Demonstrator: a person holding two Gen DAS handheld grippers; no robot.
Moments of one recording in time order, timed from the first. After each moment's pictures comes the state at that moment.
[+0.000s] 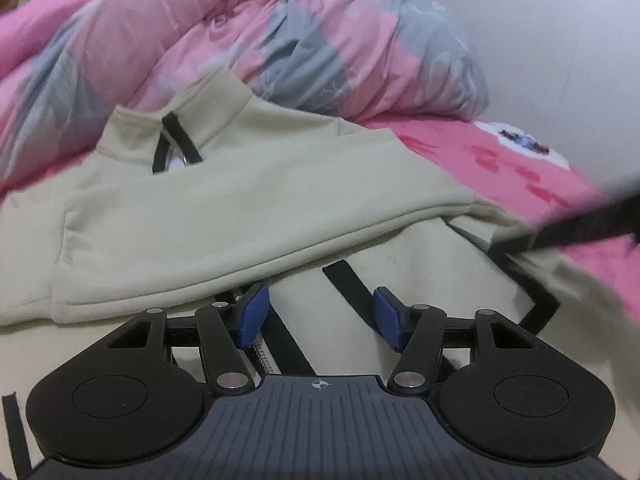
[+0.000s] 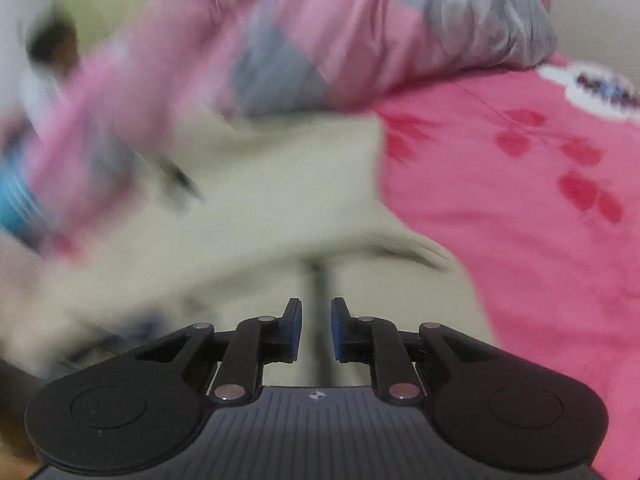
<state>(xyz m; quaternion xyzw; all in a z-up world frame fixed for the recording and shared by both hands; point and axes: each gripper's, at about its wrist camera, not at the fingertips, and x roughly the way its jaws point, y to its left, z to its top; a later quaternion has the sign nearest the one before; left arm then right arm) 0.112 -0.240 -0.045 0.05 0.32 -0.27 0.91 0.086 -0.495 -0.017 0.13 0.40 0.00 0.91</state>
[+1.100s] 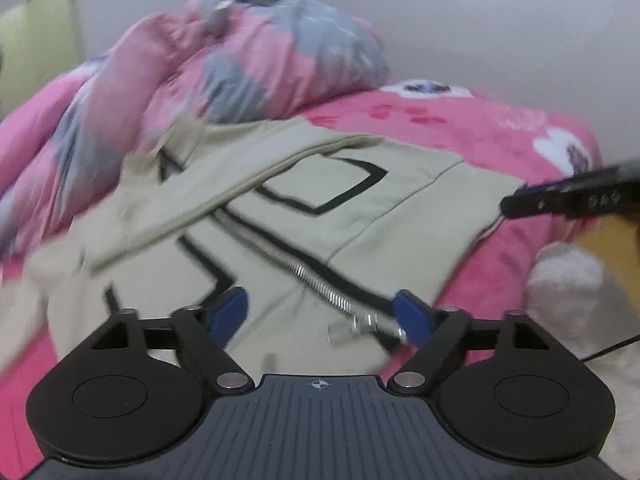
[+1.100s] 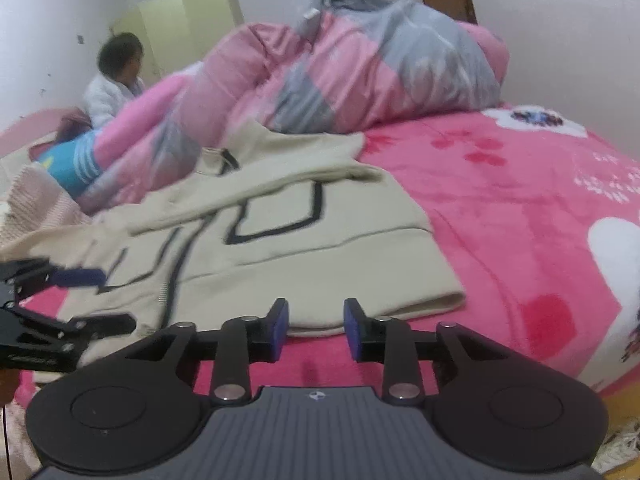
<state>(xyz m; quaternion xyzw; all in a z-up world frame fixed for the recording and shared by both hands) -0.102 -0.175 -0.002 0.16 0.28 -0.30 0.90 -0.167 -0.469 0.001 0.13 0.28 0.02 0.95</state>
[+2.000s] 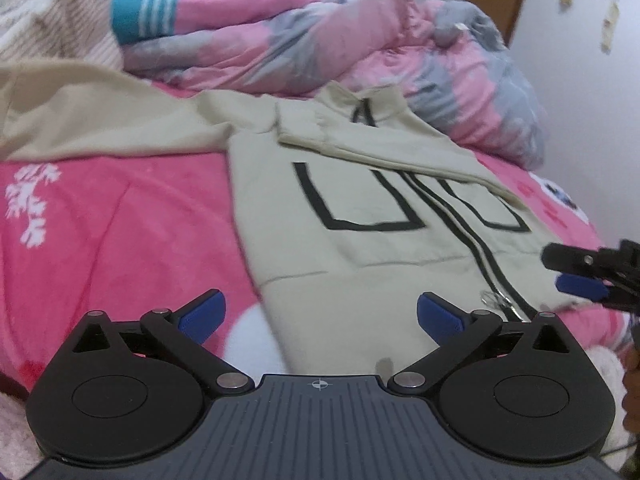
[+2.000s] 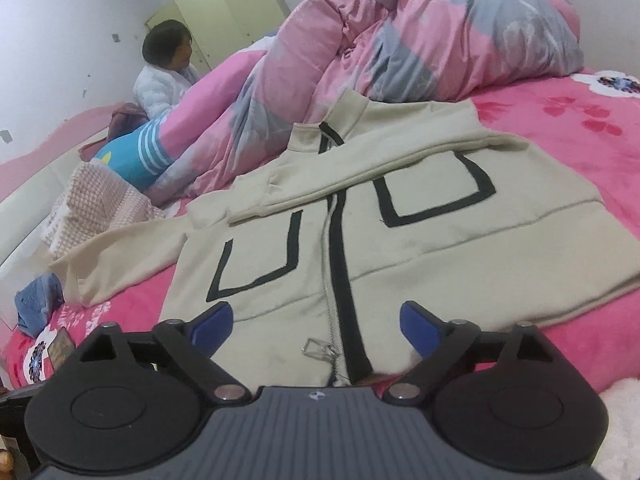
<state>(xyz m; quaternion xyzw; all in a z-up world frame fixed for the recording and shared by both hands) -0.100 -0.031 -0.016 -0.10 0.32 -0.12 0.93 -0.123 -0.363 0.015 0.18 0.30 0.10 0.93</state>
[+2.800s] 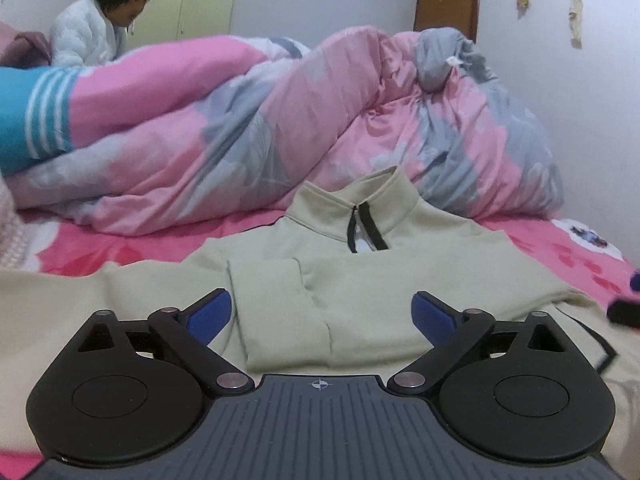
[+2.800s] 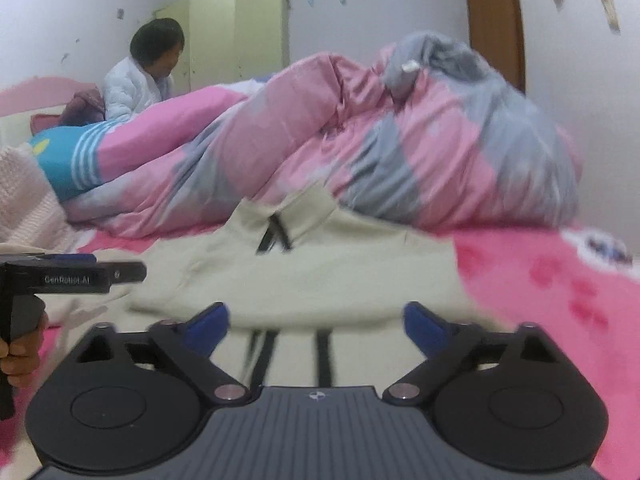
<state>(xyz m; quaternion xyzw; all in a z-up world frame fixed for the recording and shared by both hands) 0.135 -0.073 -0.003 -0.02 0.23 -0.18 0.96 0.013 -0.347 0.046 -0.01 0.21 0.00 0.98</state>
